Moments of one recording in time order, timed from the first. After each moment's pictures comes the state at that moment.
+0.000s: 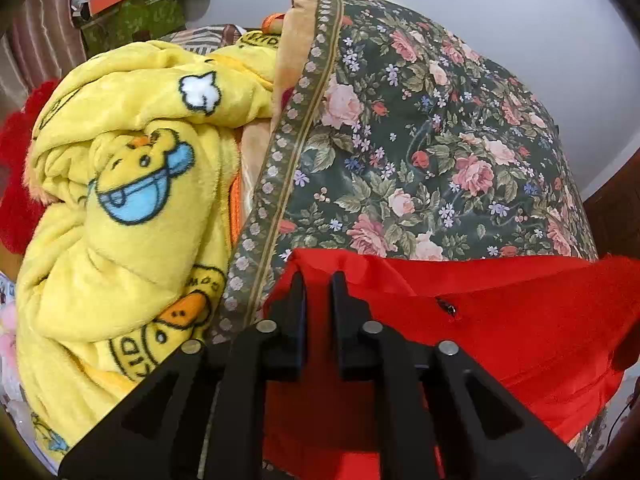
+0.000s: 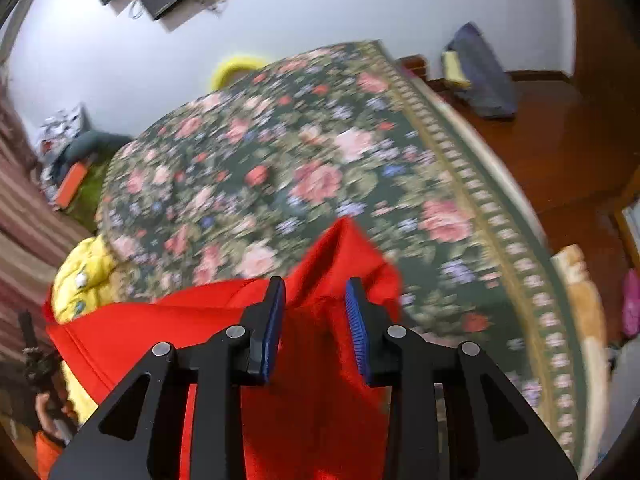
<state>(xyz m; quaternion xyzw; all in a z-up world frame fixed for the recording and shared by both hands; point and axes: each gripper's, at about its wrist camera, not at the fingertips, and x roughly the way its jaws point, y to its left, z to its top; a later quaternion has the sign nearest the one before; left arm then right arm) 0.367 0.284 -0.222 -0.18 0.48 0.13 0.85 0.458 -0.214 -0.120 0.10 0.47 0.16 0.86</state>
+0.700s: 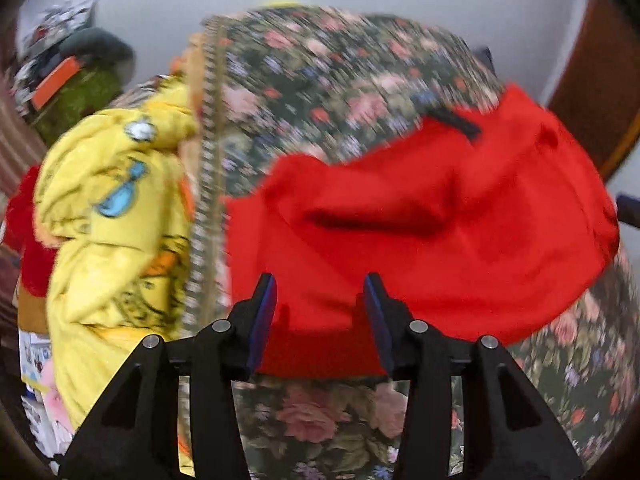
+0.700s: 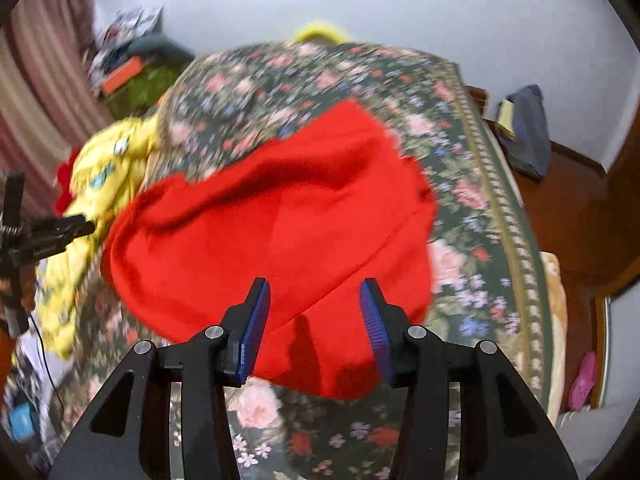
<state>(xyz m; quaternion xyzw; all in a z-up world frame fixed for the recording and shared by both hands) 0.303 0.172 -0.201 -0.02 0.50 0.03 0.87 0.342 -0.161 -0.131 -0.10 0.47 0.28 0.83</state>
